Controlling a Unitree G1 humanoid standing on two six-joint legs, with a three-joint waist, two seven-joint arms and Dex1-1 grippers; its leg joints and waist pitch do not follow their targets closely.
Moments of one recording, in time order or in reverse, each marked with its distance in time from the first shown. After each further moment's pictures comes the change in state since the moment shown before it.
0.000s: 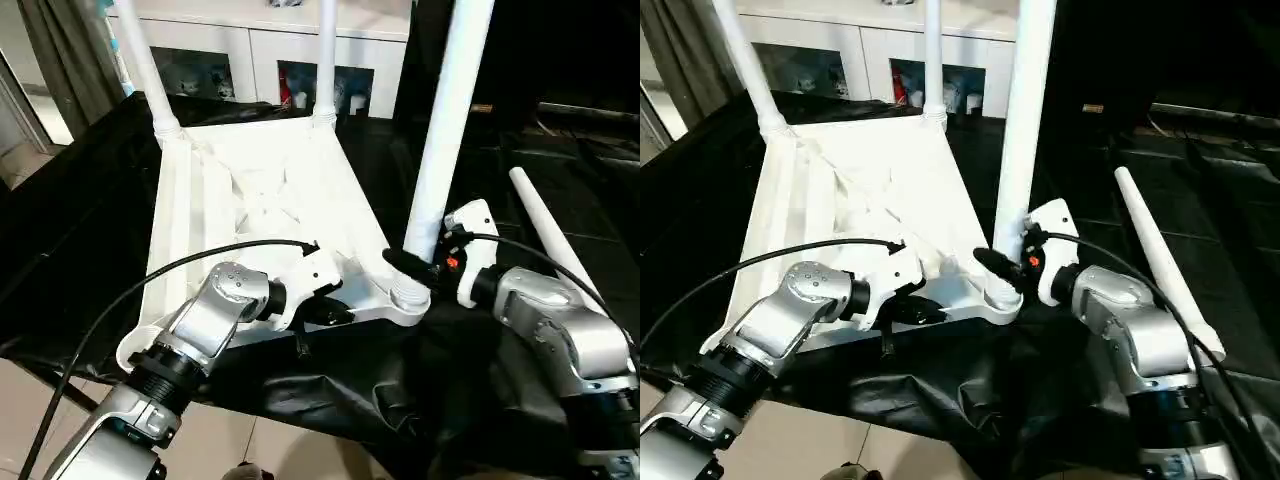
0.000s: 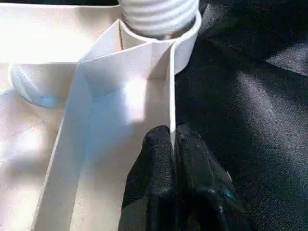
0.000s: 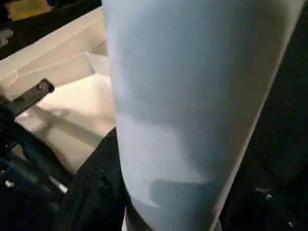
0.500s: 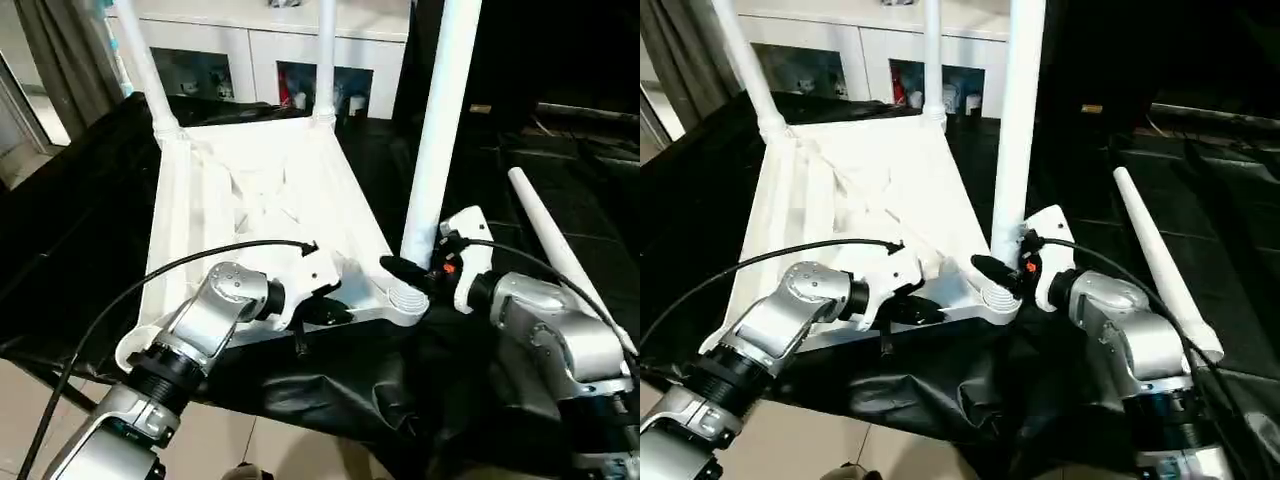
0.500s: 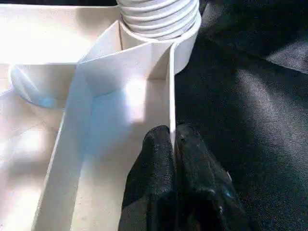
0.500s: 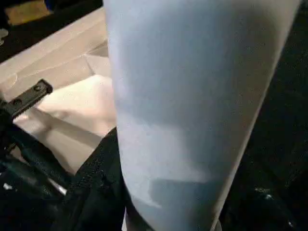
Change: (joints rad) left arm 0.000 0.004 0.001 0.012 0.001 -0.014 0.006; right arm 0.000 0.038 -0.014 0.053 -0.004 -0.053 -0.002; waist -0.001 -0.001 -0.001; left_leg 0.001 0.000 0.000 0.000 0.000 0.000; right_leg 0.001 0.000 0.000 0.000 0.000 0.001
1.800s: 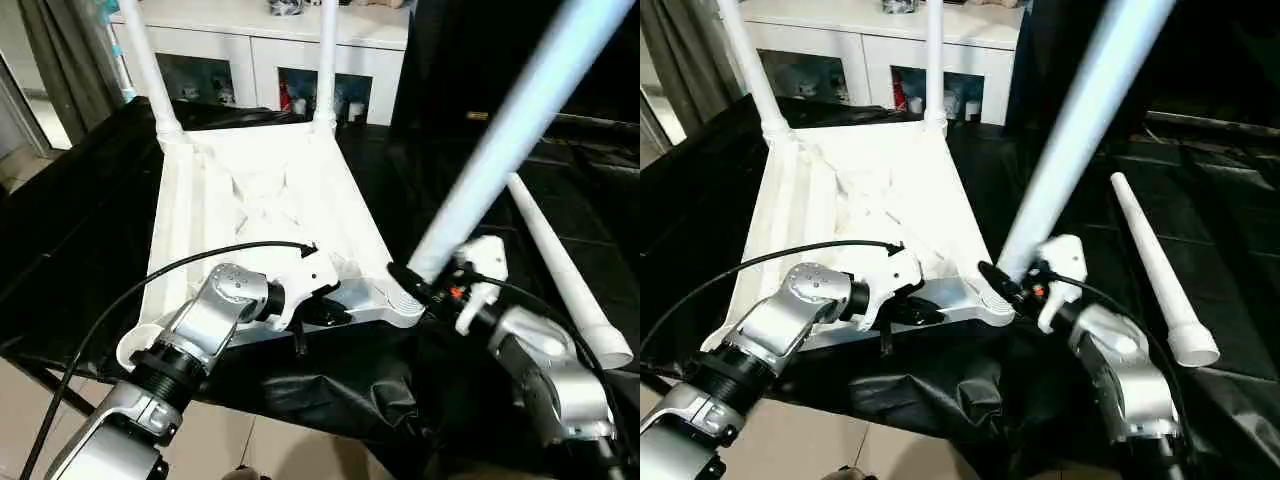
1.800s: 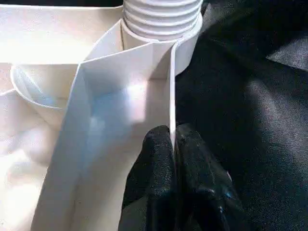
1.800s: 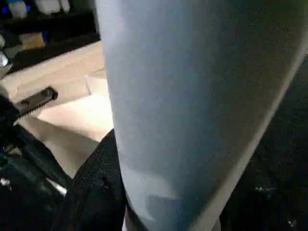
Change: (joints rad) left arm -0.019 -0.011 -0.001 0.066 0.002 -0.030 0.002; right arm 0.126 0.044 0.007 0.058 -0.077 -0.327 0.027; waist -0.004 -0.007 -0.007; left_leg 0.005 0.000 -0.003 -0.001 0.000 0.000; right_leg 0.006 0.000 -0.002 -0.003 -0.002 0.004
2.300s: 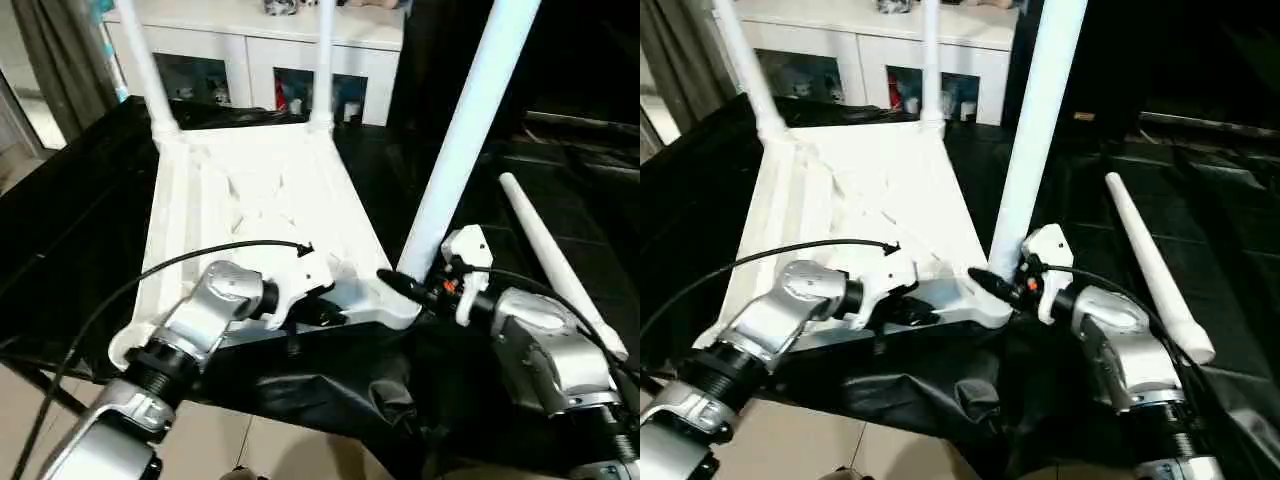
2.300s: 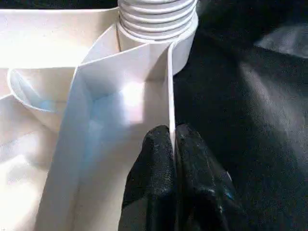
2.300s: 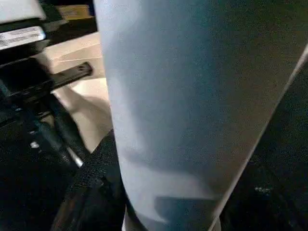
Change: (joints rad) left arm -0.002 0.045 -0.001 0.005 -0.002 -0.061 -0.088; right arm -0.067 -0.066 0.031 0.077 0.025 0.009 0.201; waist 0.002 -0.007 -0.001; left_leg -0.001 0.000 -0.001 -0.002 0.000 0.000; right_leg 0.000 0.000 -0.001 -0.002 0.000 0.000
